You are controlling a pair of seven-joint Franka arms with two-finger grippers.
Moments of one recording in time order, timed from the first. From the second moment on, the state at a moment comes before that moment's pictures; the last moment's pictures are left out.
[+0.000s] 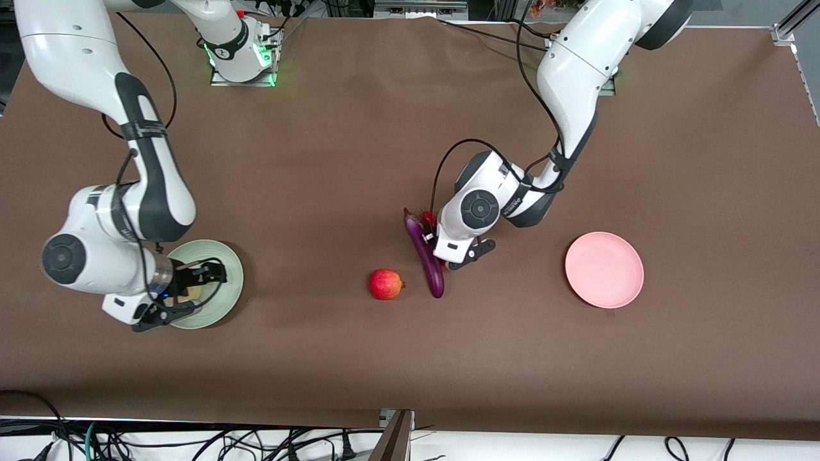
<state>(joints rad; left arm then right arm) -0.45 0.84 -0.22 -1.49 -0.12 2.25 -1.07 0.07 0.70 0.07 -1.39 0.04 2.03 -0.21</state>
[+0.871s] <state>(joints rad) -0.36 0.78 -0.18 -1.44 -0.10 2.08 -0.88 0.39 0.77 0.07 -1.39 0.16 2.36 0.43</state>
